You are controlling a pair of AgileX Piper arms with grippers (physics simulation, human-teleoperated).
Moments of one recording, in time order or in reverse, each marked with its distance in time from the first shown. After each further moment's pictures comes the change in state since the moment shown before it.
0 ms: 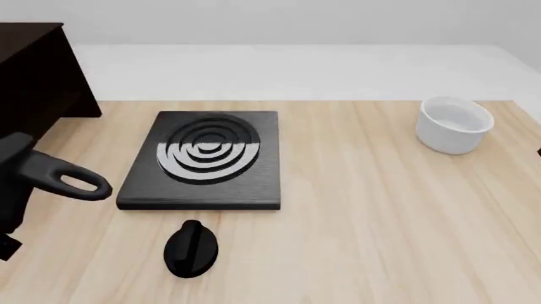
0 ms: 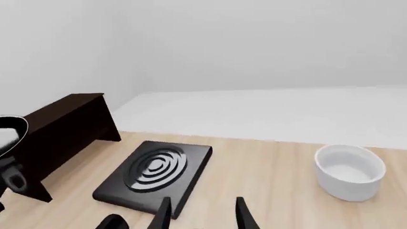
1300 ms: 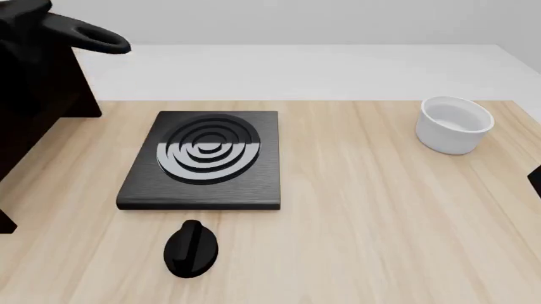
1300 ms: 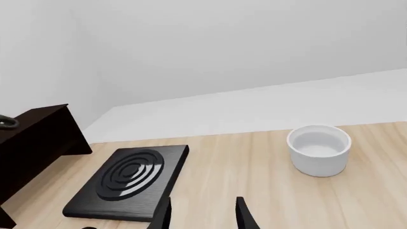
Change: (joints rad) left arm 0.136 0.633 -0.389 -0.313 -0.057; right arm -0.149 -0.122 0.159 -0.044 0.051
